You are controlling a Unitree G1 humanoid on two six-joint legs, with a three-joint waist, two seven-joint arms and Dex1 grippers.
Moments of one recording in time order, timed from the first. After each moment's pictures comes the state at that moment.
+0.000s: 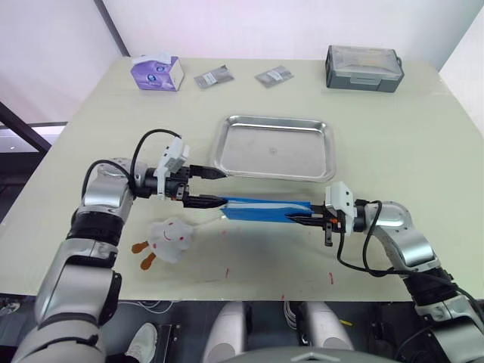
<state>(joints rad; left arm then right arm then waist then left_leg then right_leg) -0.71 0.75 -0.17 0.59 -0.44 0.18 -1.57 -0.34 -0.46 0.22 0.03 0.30 0.08 1.15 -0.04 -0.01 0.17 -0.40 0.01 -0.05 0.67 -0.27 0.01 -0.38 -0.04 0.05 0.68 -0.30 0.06</state>
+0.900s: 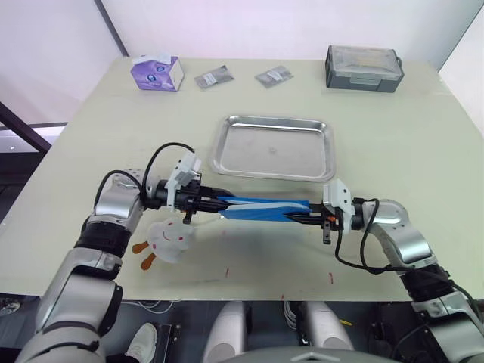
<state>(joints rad) -0.64 0.75 -0.24 0.50 -0.51 0.19 -1.57 -0.37 -0.44 0.22 0.06 0.30 0.09 1.15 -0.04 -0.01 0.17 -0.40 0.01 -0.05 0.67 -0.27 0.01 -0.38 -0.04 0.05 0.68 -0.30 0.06</state>
